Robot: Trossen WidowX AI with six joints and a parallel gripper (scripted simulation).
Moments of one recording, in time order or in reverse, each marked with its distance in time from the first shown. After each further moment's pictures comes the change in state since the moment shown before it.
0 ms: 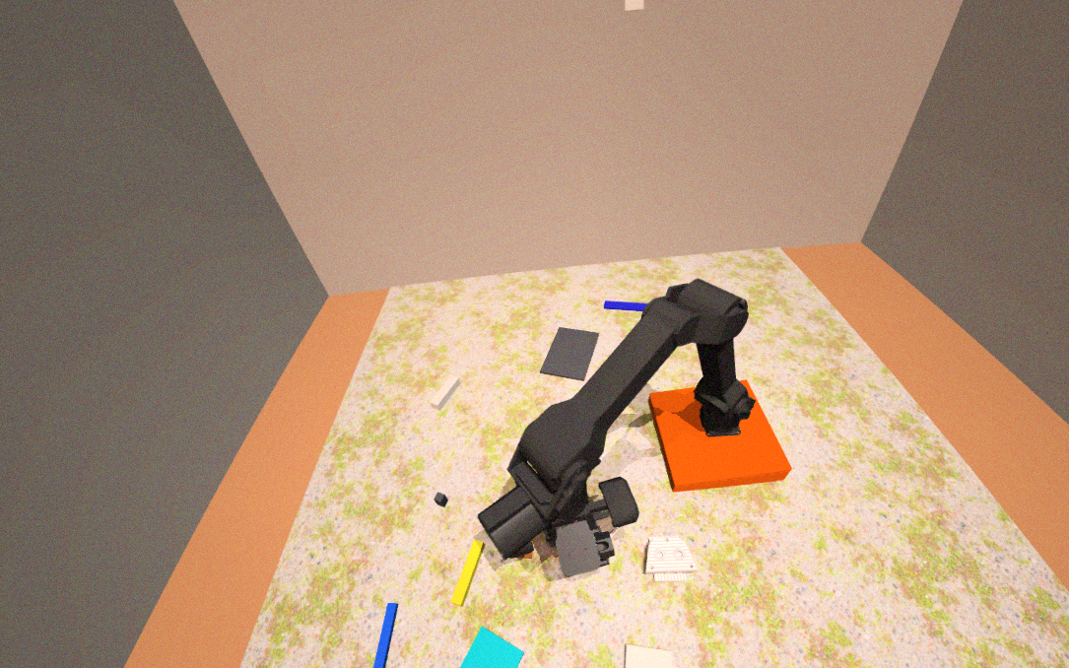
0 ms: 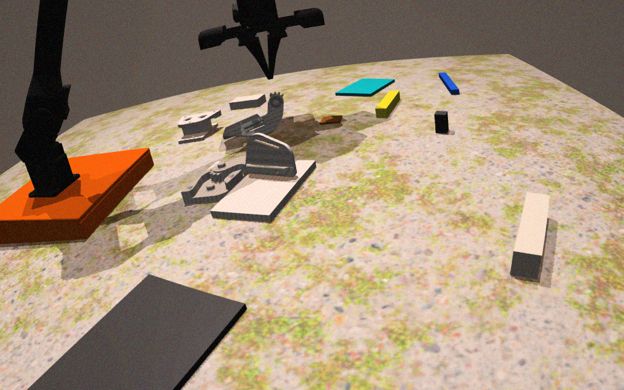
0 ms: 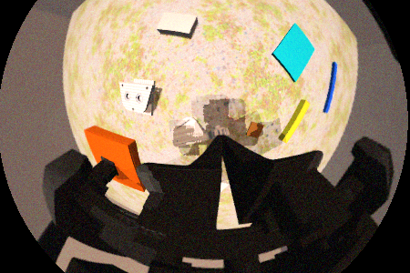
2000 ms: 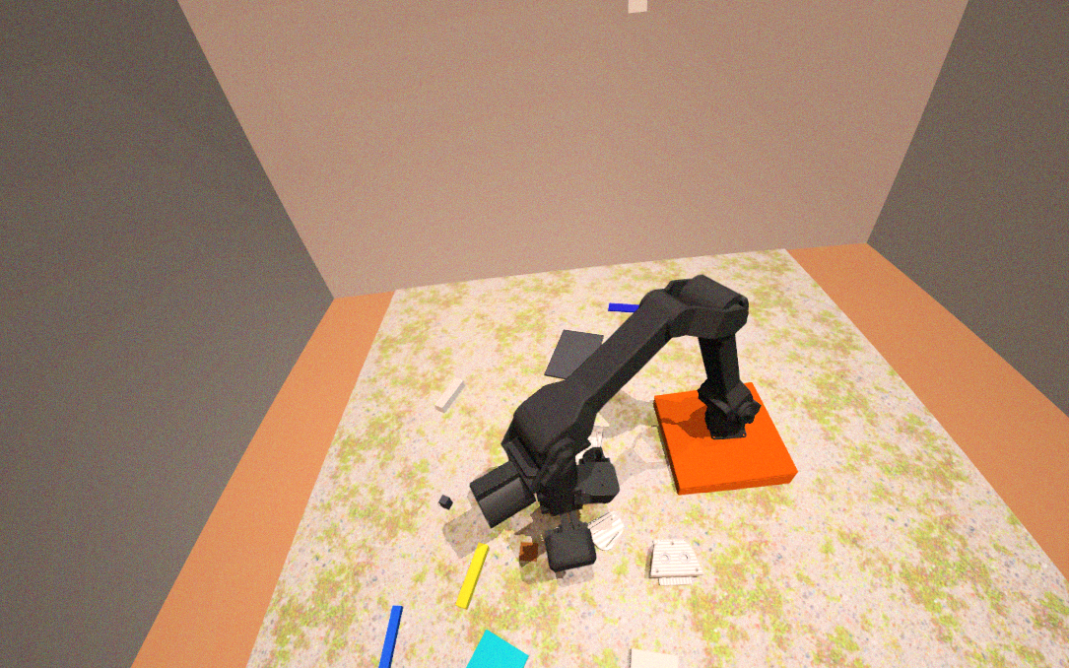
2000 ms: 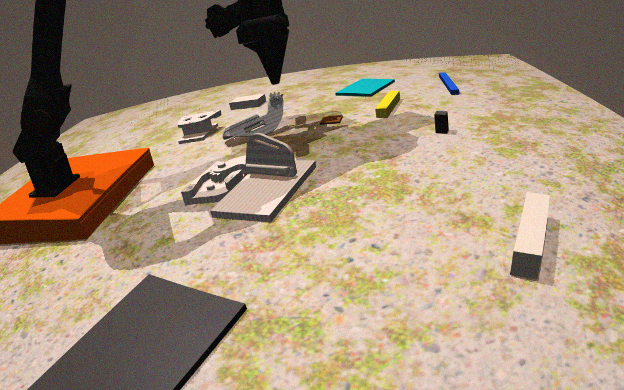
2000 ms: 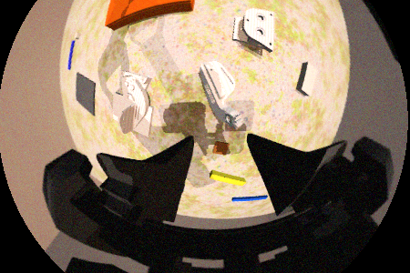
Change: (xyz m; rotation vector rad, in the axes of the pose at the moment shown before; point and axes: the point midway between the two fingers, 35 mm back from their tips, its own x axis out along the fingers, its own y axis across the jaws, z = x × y) arm -0.003 -0.009 -0.034 -1.508 0.010 -0.001
